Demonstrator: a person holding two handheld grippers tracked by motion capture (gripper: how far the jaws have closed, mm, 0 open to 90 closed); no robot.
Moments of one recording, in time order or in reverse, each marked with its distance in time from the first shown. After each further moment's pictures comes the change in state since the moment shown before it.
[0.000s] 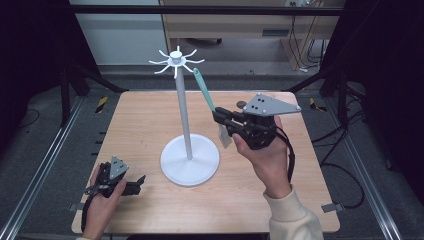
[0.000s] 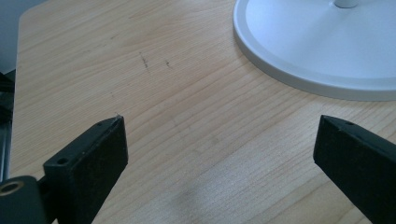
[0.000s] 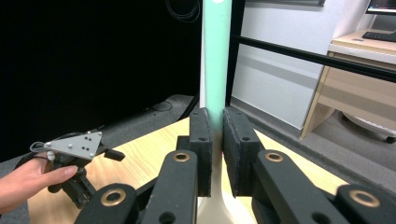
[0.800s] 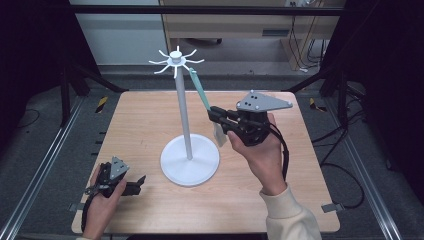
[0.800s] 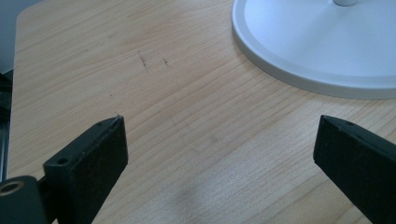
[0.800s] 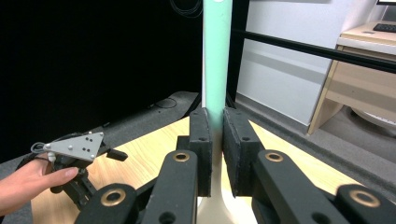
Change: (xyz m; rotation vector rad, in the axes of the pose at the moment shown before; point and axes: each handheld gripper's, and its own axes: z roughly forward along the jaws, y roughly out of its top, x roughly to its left) left arm -0.001 0.000 0.001 0.004 -0.003 0.004; right arm -0.003 -0.001 0.015 0.017 0.023 0.016
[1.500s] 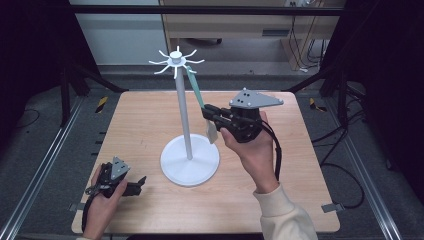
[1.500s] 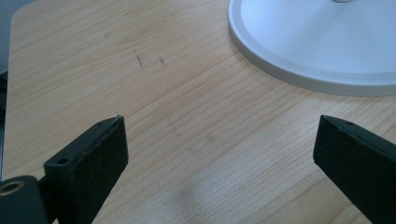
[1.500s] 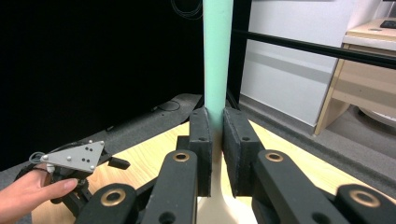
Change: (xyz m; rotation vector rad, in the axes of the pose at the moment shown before) left arm -0.002 0.000 0.001 0.007 -0.009 0.008; right arm 0.000 -0.001 0.017 -0.007 0.009 0.020
